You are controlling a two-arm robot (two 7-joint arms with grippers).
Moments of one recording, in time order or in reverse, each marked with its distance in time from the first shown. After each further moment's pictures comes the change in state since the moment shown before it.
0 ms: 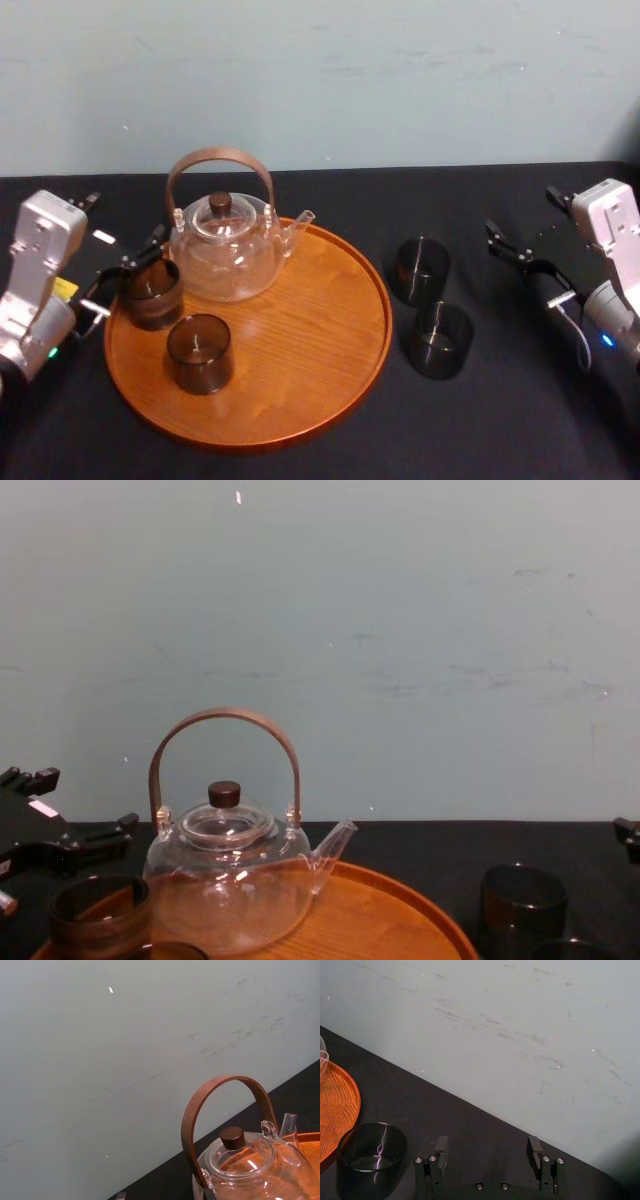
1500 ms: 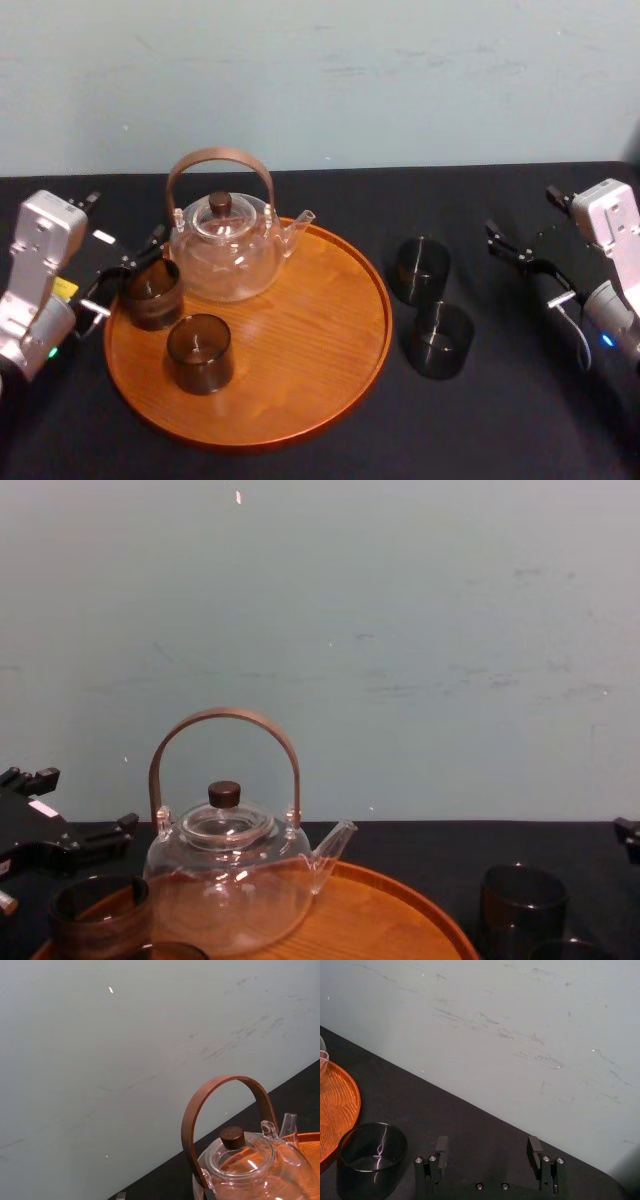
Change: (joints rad) left arm 0.000 0.000 0.000 0.000 0.000 0.000 0.000; right arm 0.000 0.000 0.000 0.000 0.000 0.000 0.000
